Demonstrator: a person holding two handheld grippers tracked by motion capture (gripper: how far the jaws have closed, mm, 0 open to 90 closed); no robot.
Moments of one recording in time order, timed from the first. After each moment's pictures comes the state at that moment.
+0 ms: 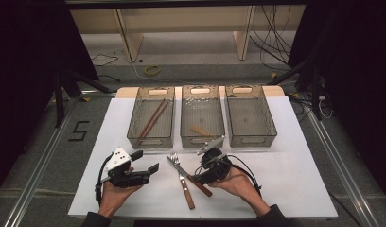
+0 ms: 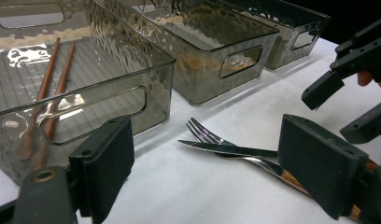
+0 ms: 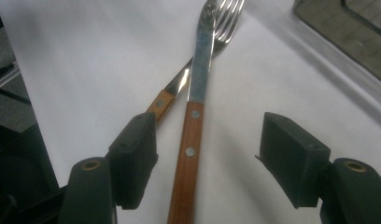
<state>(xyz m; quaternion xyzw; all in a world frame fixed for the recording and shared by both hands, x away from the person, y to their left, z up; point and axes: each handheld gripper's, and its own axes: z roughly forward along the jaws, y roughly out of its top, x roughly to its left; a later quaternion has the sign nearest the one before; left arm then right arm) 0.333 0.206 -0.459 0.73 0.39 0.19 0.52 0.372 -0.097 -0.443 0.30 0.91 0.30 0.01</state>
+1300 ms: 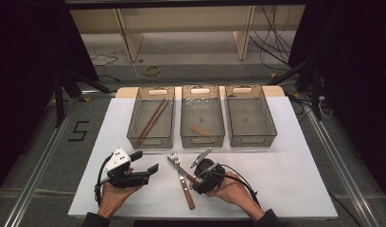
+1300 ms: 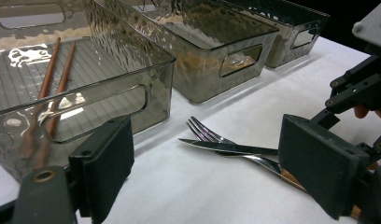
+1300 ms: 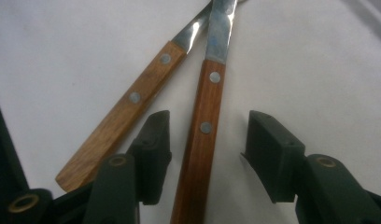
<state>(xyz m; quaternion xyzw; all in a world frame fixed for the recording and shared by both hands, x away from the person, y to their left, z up) 0.331 0.206 -0.459 0.73 0.39 0.19 0.52 0.358 -0.079 -0.470 0.27 0.93 0.23 0.03</state>
